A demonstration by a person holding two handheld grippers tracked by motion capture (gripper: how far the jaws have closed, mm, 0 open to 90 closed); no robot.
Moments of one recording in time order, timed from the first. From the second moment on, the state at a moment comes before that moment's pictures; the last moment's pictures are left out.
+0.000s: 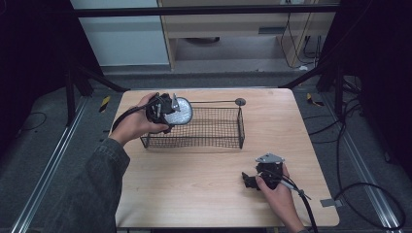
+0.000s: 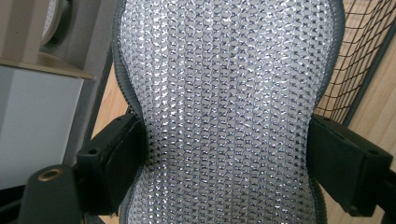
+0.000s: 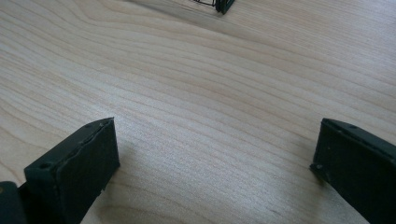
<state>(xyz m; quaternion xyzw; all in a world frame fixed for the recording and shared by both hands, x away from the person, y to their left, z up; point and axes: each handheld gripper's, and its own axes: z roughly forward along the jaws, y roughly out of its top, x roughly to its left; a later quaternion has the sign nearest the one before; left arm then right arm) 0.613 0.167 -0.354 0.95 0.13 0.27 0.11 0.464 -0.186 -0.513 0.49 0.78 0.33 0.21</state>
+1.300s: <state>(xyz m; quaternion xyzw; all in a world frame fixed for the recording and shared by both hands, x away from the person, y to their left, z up) 0.637 0.171 -0.381 0.95 0.15 0.23 0.12 0.464 -0.186 -0.513 0.49 0.78 0.33 0.21</state>
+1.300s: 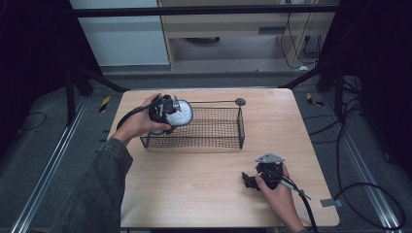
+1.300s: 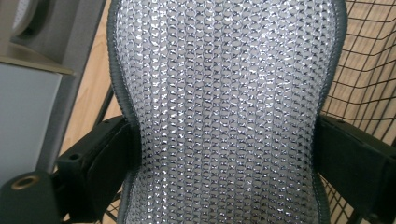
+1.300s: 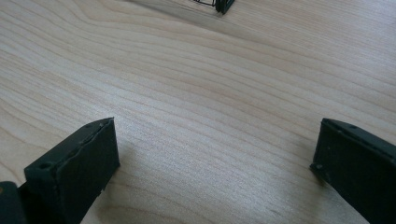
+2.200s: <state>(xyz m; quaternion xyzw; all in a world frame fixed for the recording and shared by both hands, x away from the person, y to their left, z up) 0.621 0.181 -0.367 0.94 0.18 0.23 0.18 0.464 -0.186 -0.513 0.49 0.78 0.33 0.21</state>
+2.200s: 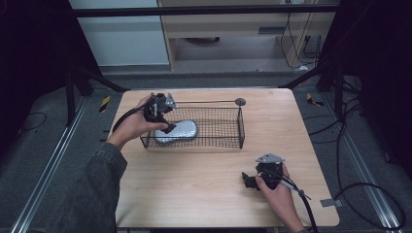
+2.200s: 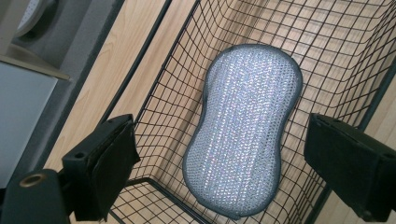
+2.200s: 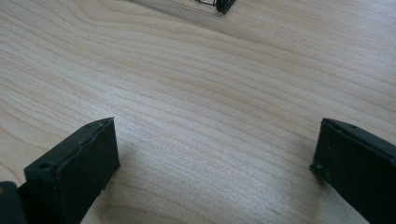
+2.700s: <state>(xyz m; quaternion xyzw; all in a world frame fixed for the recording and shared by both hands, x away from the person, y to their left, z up) 0.598 0.163 -0.369 0.92 0.22 0.23 0.22 0.464 -0.186 -0.513 0.49 0.78 0.33 0.21</state>
